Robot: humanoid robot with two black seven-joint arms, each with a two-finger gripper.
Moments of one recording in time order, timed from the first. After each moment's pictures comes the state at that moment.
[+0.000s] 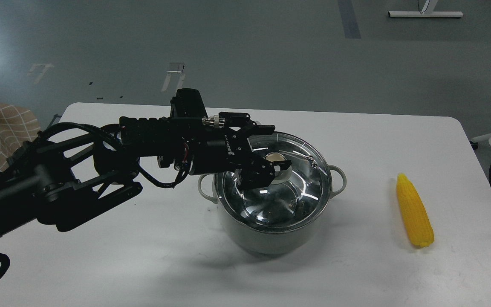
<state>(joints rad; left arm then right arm) -0.78 0.48 -0.59 -1.57 2.18 -0.27 -0.34 0.53 -0.42 1.72 0.99 -0.43 0.49 -0.02</state>
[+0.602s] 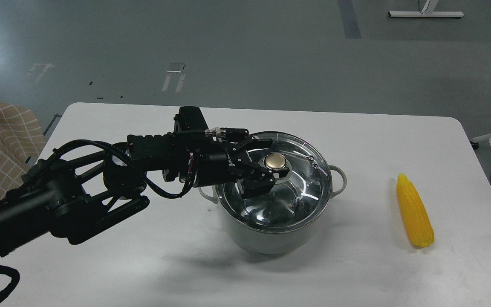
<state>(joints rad) -0.70 0.43 -0.59 -1.51 2.18 -0.24 -0.32 0.52 -0.41 1.73 0.99 -0.43 0.49 -0.02</state>
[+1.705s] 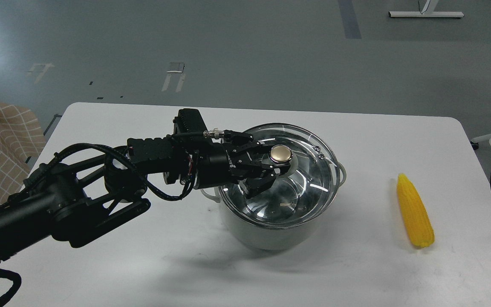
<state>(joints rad) -0.69 0.46 -0.62 -1.57 2.18 -0.22 -0.33 0.51 -0.41 1.73 0.99 -0.43 0.49 -0.02</state>
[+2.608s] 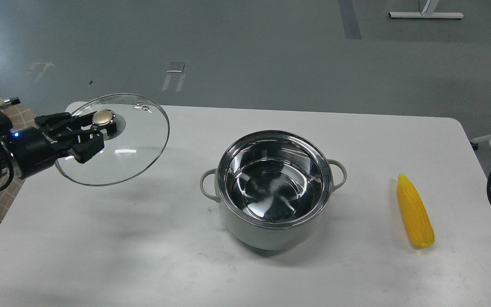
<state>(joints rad) -0.33 1.10 -0.75 -1.38 1.76 0.12 -0.43 0.49 -0.39 1.73 0.98 -0.43 0.49 -0.01</state>
